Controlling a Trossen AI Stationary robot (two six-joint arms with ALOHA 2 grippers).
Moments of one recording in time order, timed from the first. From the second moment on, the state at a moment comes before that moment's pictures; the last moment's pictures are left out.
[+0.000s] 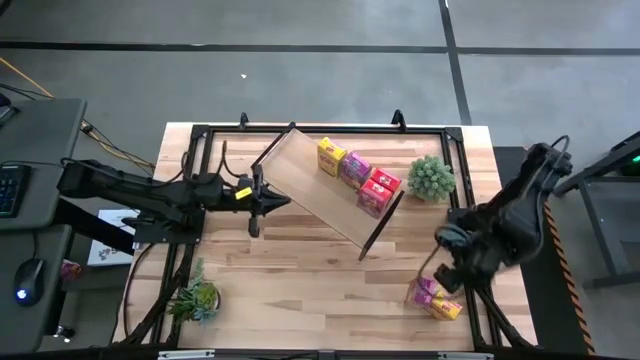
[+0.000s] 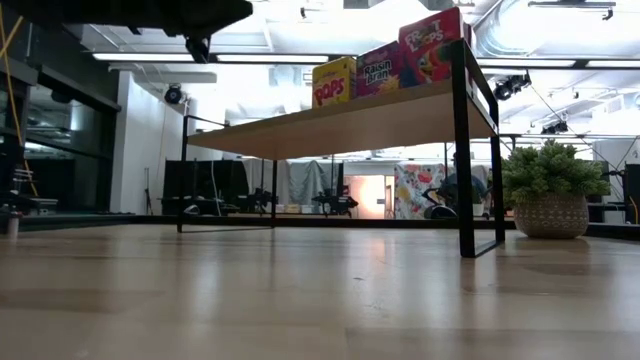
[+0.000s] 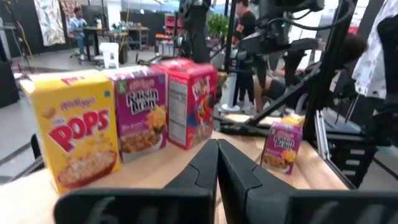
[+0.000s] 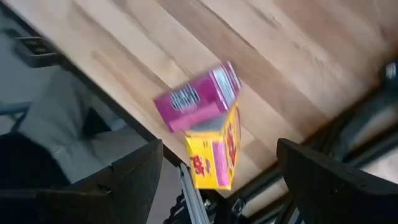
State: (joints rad) left arm -0.07 0.95 0.46 0.48 -0.10 -0.06; right arm 0.85 1.18 1.27 -1.34 0.03 1.70
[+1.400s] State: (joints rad) left arm -0.09 1.04 0.46 0.61 -0.17 0.01; right arm 1.12 1.57 1.26 -1.21 0.10 1.92
